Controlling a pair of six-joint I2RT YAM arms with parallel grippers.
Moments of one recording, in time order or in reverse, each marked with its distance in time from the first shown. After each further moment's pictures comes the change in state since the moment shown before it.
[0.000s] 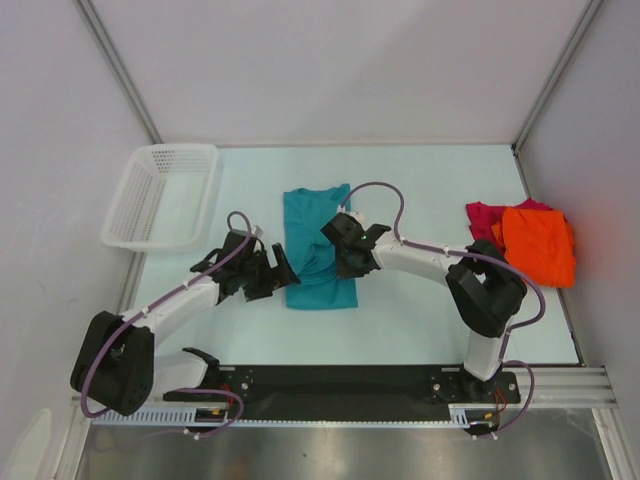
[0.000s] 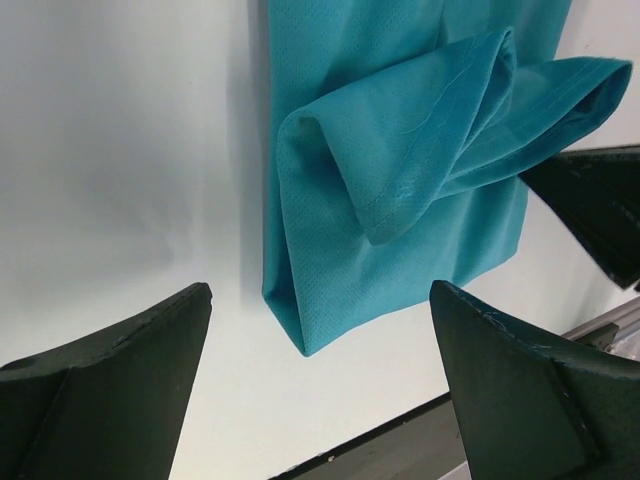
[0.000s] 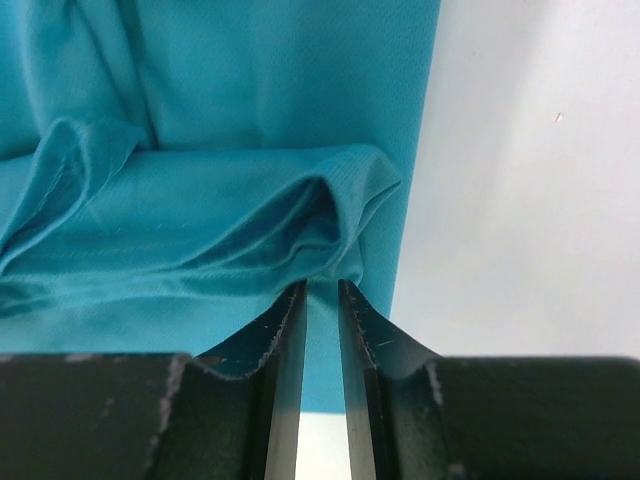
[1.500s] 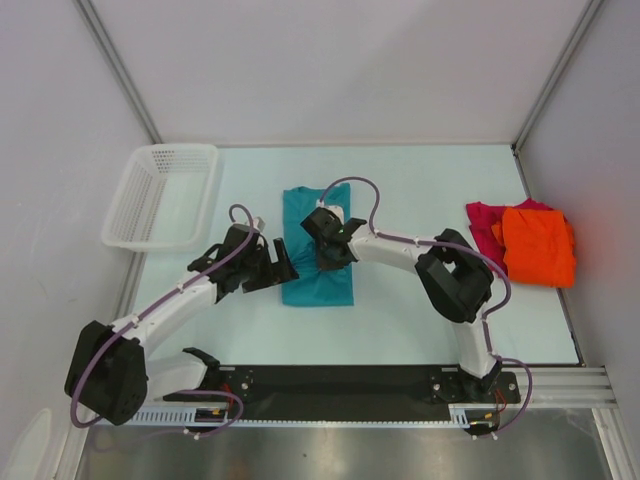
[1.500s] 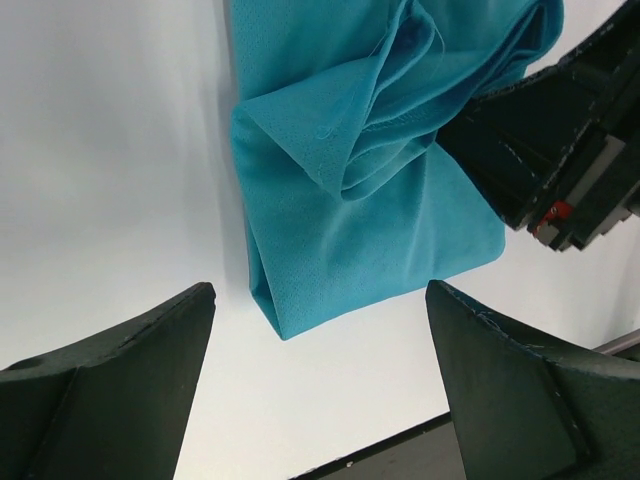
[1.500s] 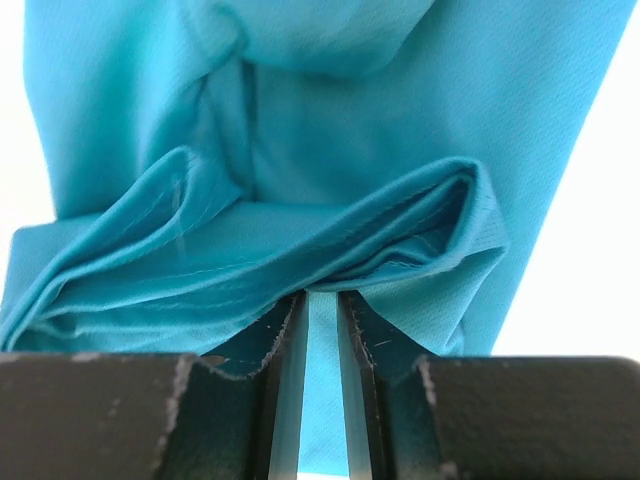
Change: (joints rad) left arm -0.053 -0.051 0.081 -0.087 -0.114 0.070; right arm 0.032 0.184 0.203 0.020 0.002 -0.008
